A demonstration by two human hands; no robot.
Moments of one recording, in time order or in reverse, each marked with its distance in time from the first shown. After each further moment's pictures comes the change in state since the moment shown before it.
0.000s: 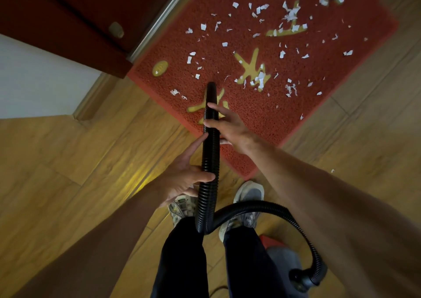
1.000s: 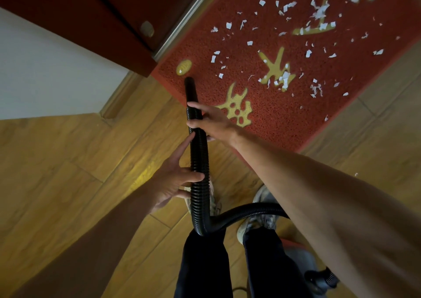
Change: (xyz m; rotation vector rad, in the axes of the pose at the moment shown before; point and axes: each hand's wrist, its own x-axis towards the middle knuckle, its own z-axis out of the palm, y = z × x) left_hand -0.033 -0.020 -0.064 -0.130 0.109 -0.017; right_hand 0.029 -0.018 0.088 -0.235 -0.171 -0.062
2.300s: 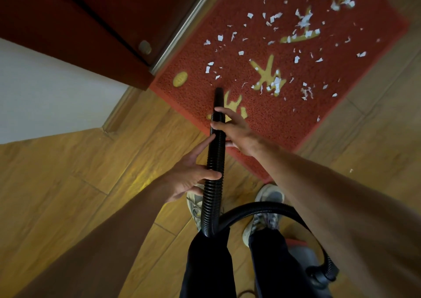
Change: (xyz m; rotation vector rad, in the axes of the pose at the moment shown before) left_hand 0.016 0.030 0.015 0.207 -0.122 -0.046; right_hand -0.027 0.009 -0.031 0.277 0.240 0.077
